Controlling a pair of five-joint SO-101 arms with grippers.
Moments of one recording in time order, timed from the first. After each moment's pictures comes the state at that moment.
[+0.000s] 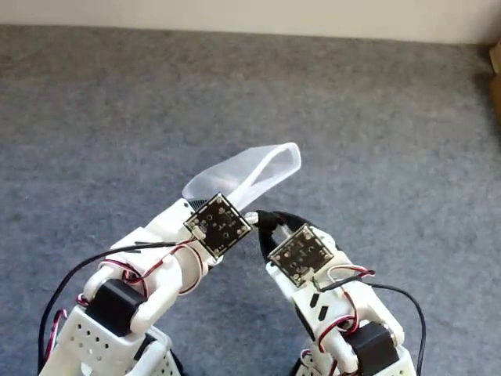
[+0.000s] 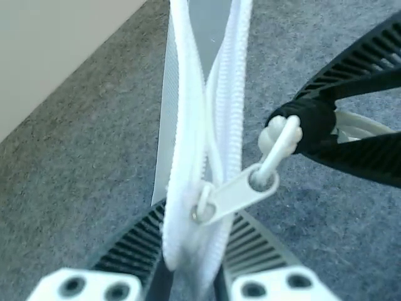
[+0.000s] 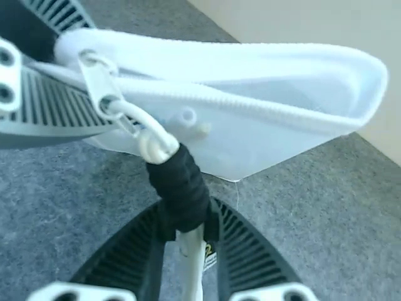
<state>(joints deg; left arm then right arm) 22.0 -72.4 60.8 59.5 -17.4 -27.6 -102.6 75.9 56.8 24.4</state>
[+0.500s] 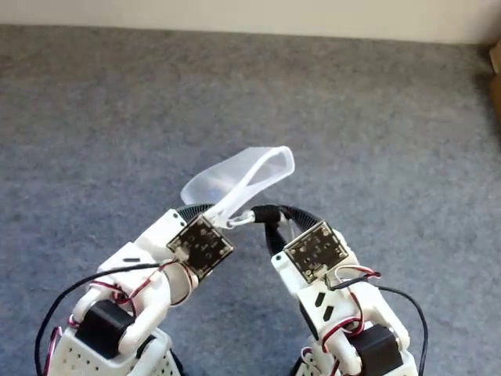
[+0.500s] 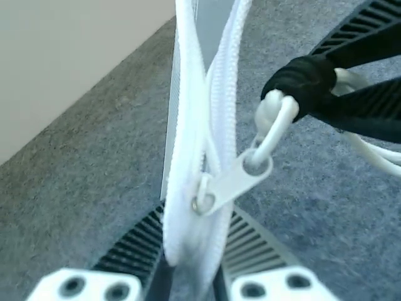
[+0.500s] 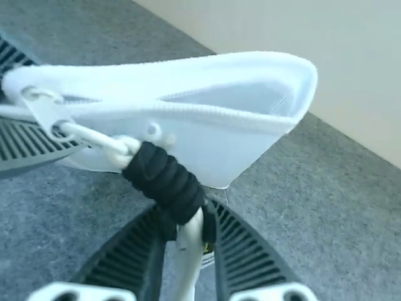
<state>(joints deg) 21.7 -87.9 68.2 59.7 -17.4 -26.0 -102.6 73.6 56.6 20.5</state>
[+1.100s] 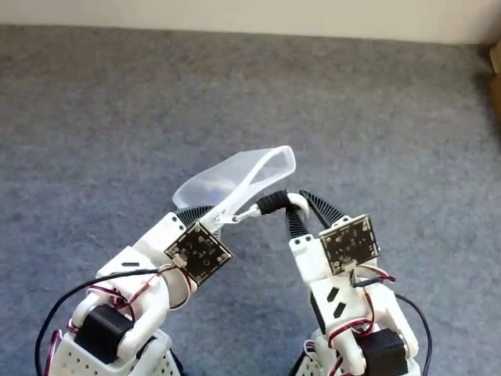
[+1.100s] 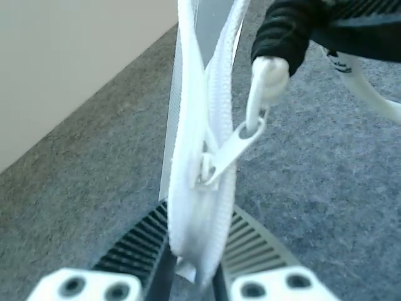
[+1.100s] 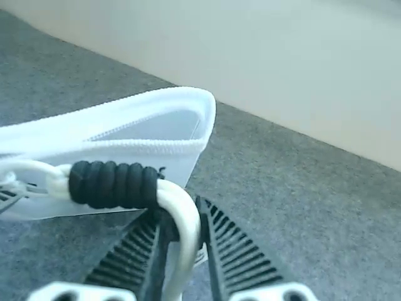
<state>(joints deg) 21.5 -91.0 69.9 60.8 -17.5 -17.6 -102.6 70.9 53.7 13.8</state>
